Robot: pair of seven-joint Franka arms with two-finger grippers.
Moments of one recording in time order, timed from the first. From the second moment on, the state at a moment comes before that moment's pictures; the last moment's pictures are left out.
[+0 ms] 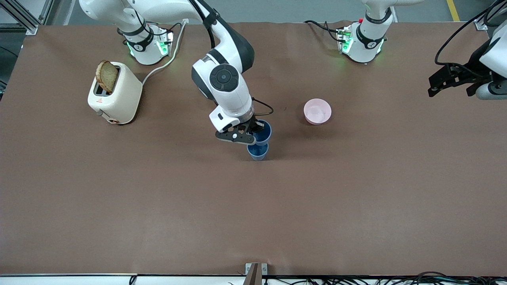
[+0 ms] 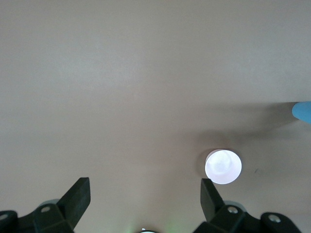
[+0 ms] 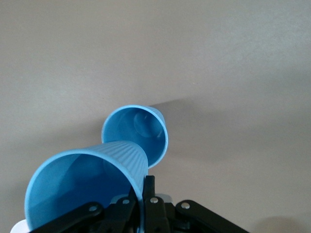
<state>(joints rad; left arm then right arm) 0.01 -0.03 -0.12 -1.50 0.01 1.47 -0.09 0.76 0.54 -0.02 -1.51 0.14 2.15 0.90</state>
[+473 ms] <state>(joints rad) -0.01 -0.03 -0.15 -1.51 0.01 1.47 -0.11 0.76 0.57 -0.02 -1.51 0.14 2.17 0.90</state>
